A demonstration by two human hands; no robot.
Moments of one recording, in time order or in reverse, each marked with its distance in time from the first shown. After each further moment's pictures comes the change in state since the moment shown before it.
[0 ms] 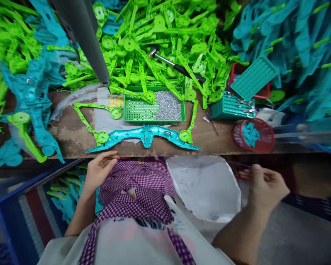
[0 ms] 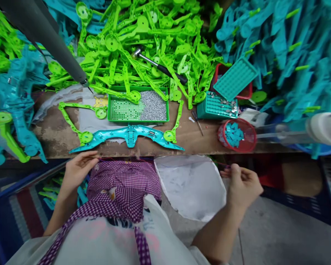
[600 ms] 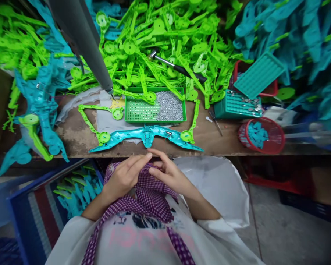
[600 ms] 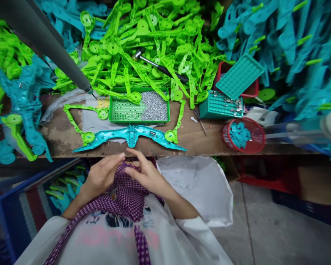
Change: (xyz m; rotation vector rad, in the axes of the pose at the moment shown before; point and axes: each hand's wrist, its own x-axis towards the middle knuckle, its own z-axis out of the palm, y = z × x) left_hand -0.014 0.034 0.064 0.470 -0.358 0.705; right_hand -0.134 -0.139 0.105 0.459 -1.486 -0.228
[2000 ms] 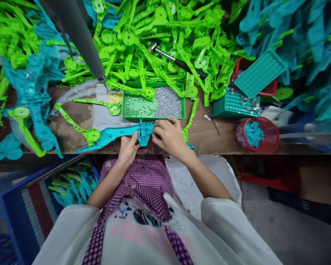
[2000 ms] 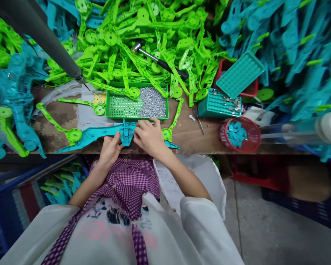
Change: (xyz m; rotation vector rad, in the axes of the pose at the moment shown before) left_hand 0.060 -0.048 0.054 -1.214 0.645 -0.755; right_hand 0.066 0.009 -0.064 -1.133 0.206 -0.309
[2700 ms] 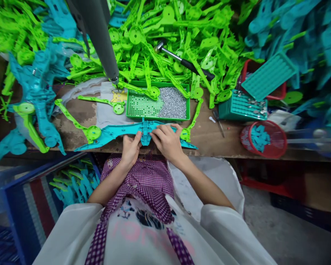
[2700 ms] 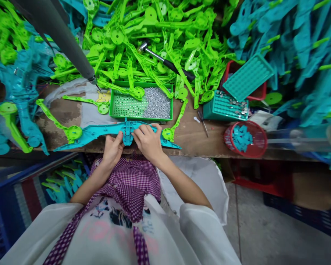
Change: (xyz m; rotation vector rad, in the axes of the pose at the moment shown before) left_hand 0.000 -0.007 0.000 -0.040 0.032 0.078; right_hand -0.006 -0.017 0.030 -0.101 0.162 0.067
